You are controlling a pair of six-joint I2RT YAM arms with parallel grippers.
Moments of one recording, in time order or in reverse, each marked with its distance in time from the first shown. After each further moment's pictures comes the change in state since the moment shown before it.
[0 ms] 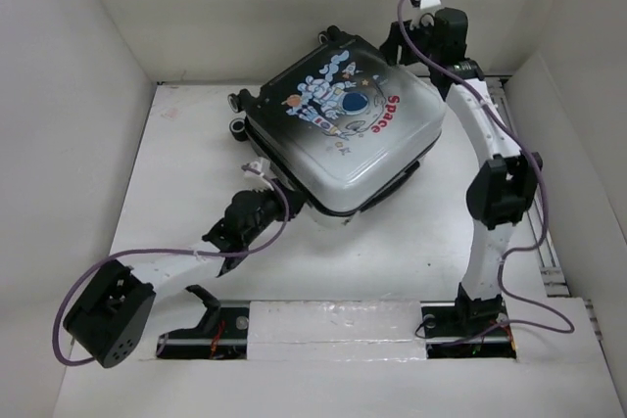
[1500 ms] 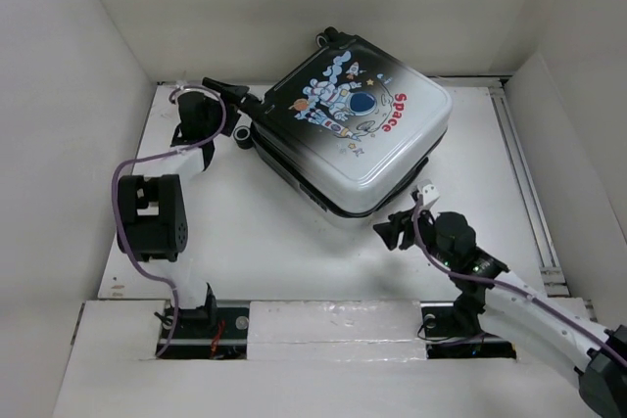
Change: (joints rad) left arm 0.598 0.620 0.768 -0.175 0.243 -0.445; right arm 0.521 -1.477 -1.842 0.354 0.214 0.296
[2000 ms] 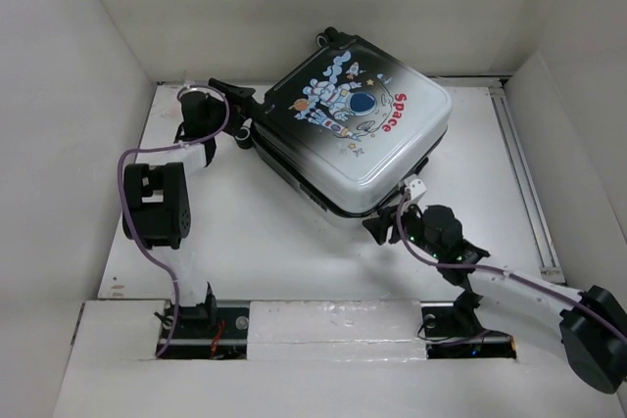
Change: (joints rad) left arm 0.015 0.123 0.067 0.010 0.116 -0.008; right arm 0.000 0.268 -0.009 0.279 -0.067 -0.004
